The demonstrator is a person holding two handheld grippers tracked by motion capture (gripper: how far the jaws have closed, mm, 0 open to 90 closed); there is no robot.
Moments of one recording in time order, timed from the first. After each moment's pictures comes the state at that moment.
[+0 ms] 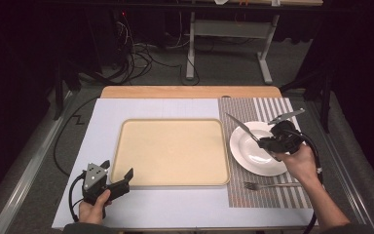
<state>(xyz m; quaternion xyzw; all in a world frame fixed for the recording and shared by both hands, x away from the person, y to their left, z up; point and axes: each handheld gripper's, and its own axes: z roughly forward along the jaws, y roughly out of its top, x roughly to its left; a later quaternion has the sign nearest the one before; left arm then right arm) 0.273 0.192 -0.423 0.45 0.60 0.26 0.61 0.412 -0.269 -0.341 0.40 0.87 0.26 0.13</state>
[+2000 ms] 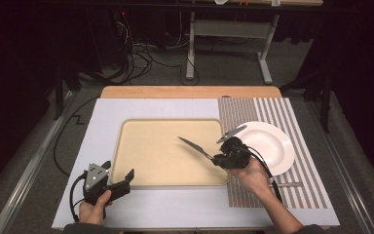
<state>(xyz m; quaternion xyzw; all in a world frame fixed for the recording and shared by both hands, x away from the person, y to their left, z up) 0.272 0.191 -0.423 0.45 0.60 0.25 0.61 0.392 -0.149 -0.389 0.32 0.91 0.27 0.06</state>
